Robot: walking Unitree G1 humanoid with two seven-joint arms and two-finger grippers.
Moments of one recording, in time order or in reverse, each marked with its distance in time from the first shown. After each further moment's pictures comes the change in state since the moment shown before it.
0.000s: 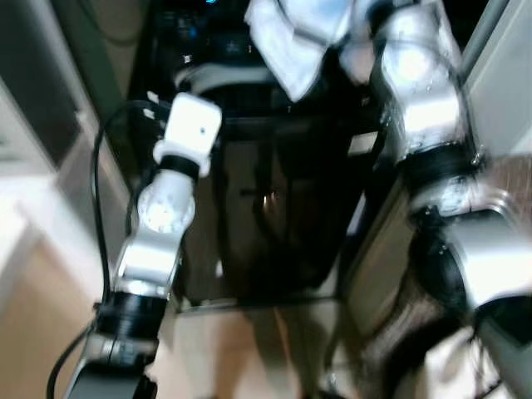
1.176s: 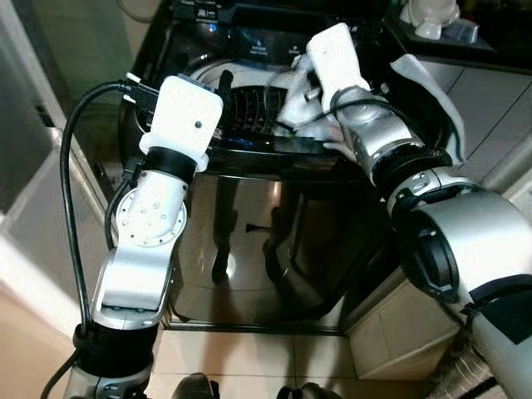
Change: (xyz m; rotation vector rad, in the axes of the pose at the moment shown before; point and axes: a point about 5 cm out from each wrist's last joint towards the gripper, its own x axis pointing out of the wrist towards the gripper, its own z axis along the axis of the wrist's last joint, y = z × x) left arm -0.022 0.011 0.053 0.032 -0.090 -0.013; right arm -0.062 0.044 -0.115 -0.310 0.788 0.259
